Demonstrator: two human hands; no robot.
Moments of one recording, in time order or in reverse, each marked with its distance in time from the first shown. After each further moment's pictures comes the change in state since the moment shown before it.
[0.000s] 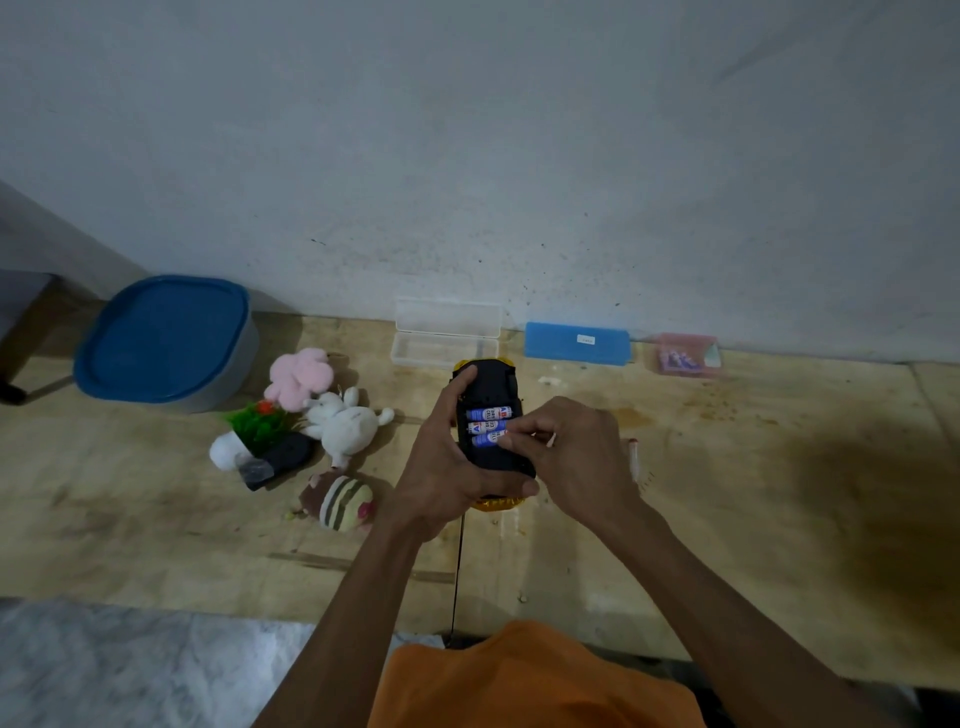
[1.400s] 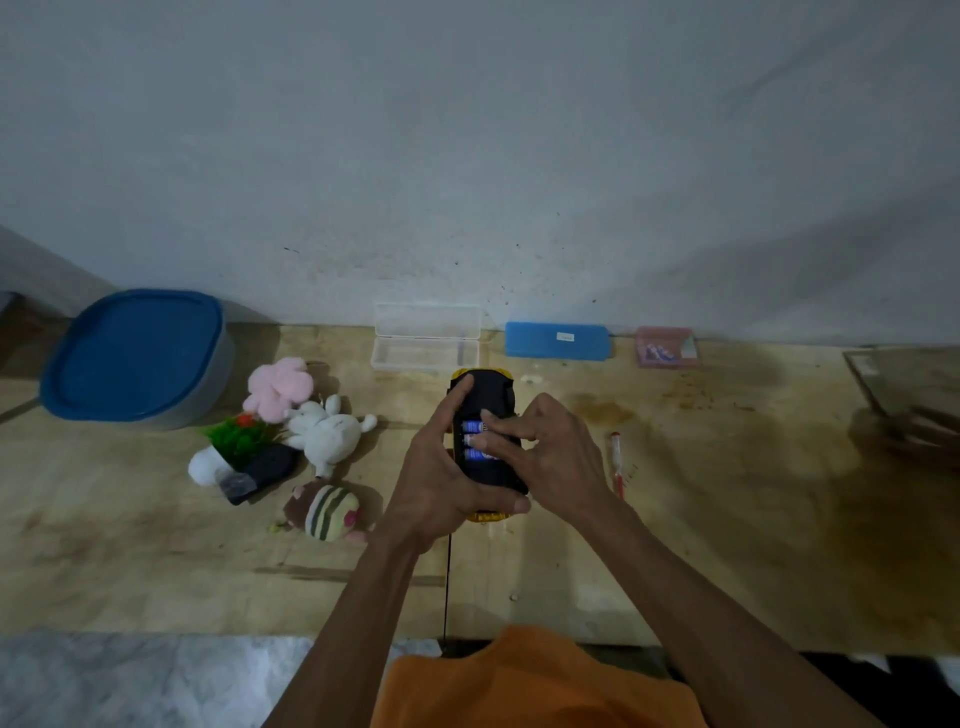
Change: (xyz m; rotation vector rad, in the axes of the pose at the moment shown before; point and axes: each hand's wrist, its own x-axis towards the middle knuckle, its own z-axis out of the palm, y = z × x) left_hand -0.001 -0.010 0.003 0.173 -0.038 0.022; right_hand 0.002 0.025 0.019 0.091 0.010 0.044
